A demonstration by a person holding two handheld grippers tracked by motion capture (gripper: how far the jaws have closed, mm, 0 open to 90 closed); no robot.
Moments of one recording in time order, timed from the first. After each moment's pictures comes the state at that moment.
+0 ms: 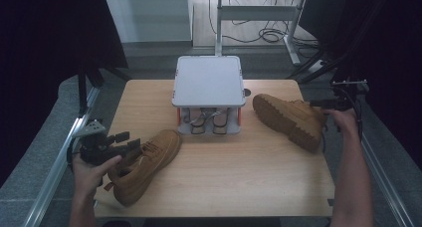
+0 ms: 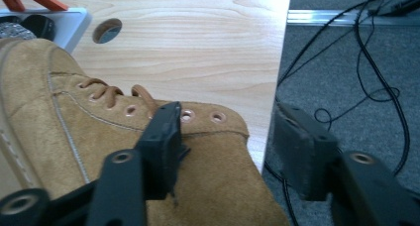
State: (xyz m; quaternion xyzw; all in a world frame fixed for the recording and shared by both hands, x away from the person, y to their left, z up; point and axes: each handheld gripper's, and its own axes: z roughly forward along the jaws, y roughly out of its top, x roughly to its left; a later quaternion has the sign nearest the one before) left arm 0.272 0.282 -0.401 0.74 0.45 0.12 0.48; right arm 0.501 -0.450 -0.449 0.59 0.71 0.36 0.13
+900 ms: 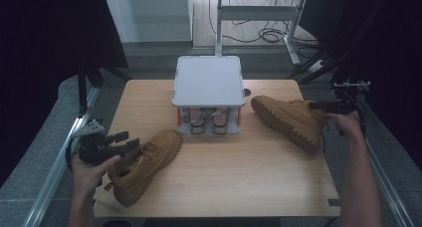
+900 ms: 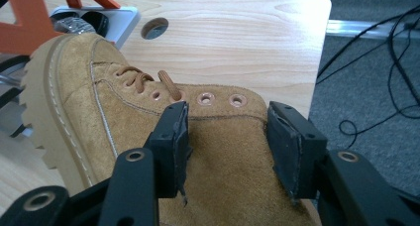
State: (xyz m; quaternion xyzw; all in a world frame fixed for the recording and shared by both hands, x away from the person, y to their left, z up) left arm 0.271 0.283 -0.399 0.74 0.45 0.12 0.48; right arm 0.473 -0.438 -0.431 0.55 0.73 0.39 0.12
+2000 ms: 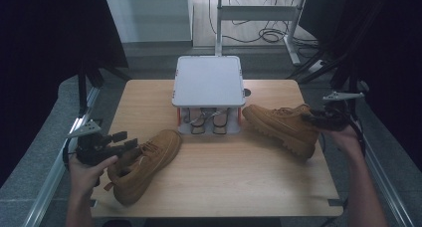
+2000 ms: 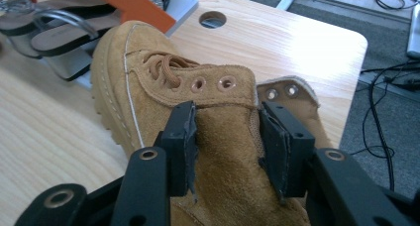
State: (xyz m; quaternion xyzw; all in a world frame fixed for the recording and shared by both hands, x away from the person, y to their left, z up) left arm 0.270 0.290 -0.398 0.74 0.45 0.12 0.49; right arm 0.393 -0.374 -0.398 0.45 0.79 0.37 0.19
